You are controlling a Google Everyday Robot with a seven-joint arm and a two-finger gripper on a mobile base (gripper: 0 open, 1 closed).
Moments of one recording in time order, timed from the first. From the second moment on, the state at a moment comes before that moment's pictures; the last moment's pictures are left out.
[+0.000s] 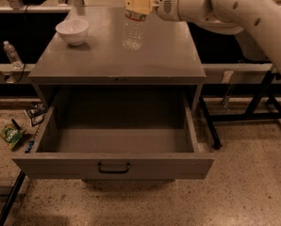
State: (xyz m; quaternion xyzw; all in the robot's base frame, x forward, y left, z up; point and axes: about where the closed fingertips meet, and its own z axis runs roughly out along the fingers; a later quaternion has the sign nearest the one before) arm 0.740 -0.002 1.027 -0.30 0.70 0.32 0.57
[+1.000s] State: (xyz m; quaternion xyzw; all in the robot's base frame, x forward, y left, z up) arm 0.832 0.013 0.982 -0.31 0.72 0.24 0.57
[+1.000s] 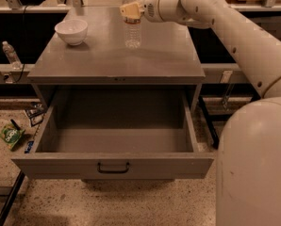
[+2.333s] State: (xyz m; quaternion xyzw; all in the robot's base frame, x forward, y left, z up) arm 0.879 0.020 0.938 -0.32 0.74 0.25 0.53
